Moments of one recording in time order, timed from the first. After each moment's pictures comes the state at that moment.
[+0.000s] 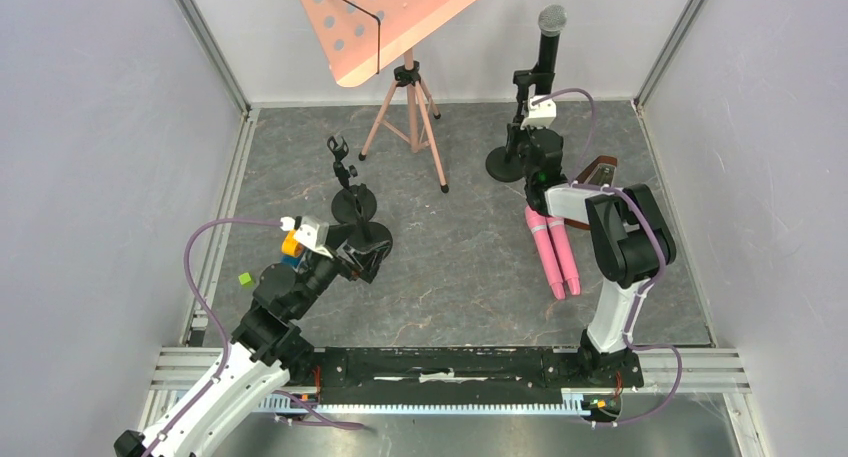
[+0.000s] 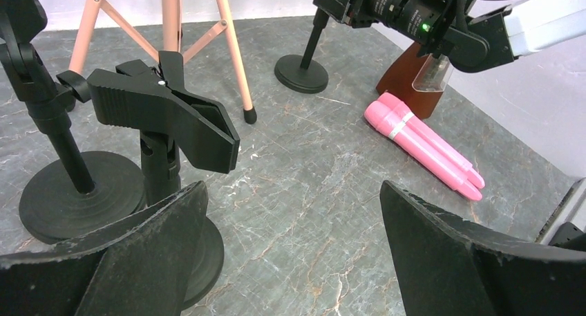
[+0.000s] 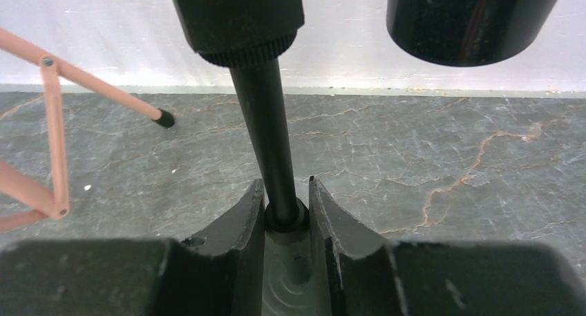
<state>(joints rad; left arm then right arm) -0.61 0.33 0.27 0.11 0.00 -0.26 0.29 1.90 1.03 0.82 0.20 0.06</state>
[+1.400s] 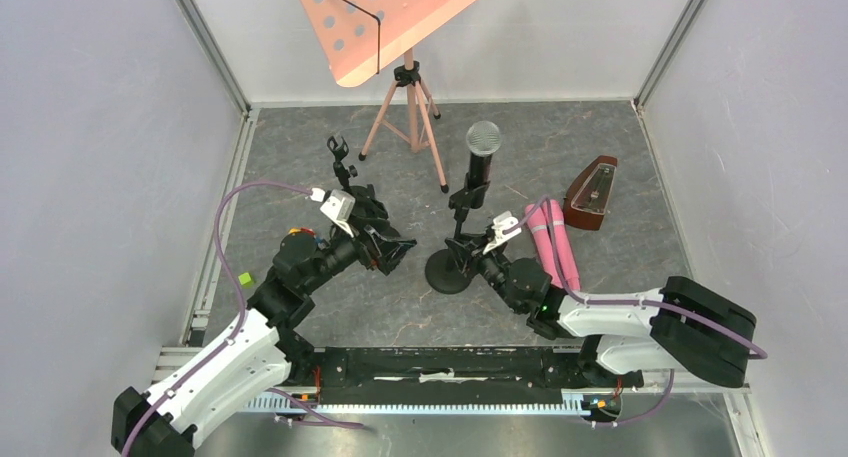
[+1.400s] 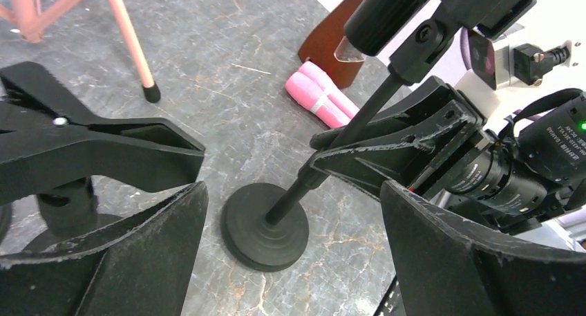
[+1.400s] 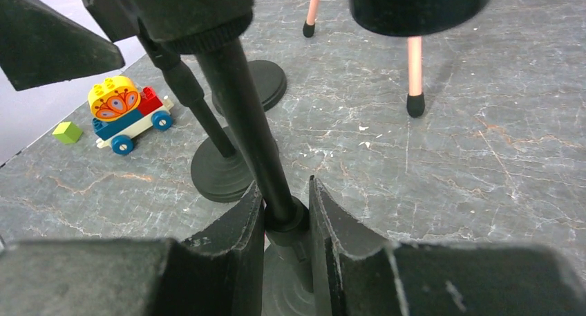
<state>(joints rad) -0.61 0.64 0.41 0.21 0.22 -0.42 1.04 1.24 0.29 0.97 0.41 0.23</state>
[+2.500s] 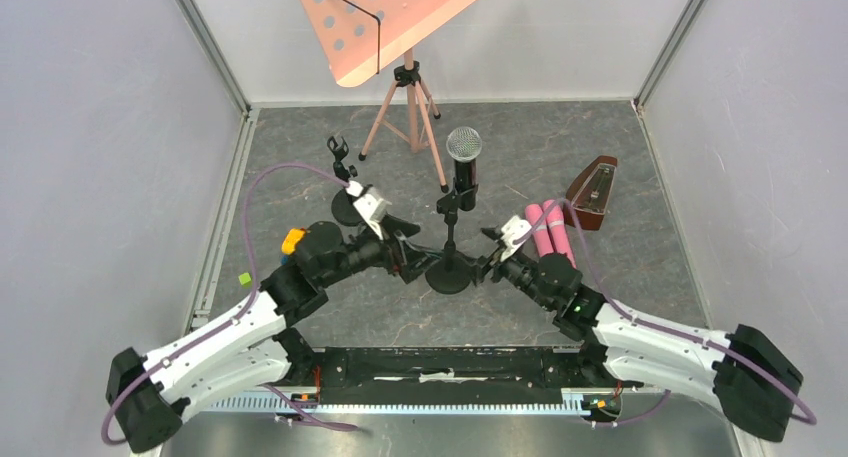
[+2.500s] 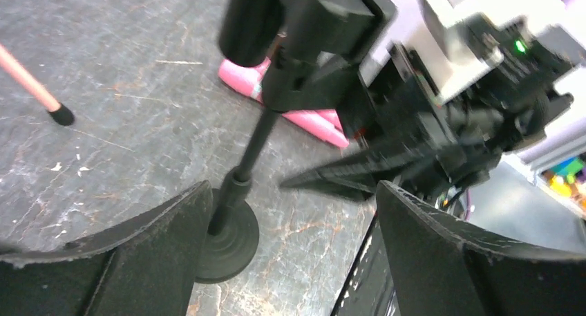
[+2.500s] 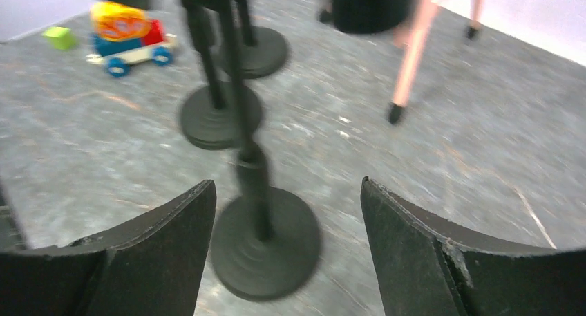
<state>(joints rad) -0.75 0.77 0.55 0.19 0.28 -0.38 0.98 0.92 0.29 0.60 0.15 -0.01</state>
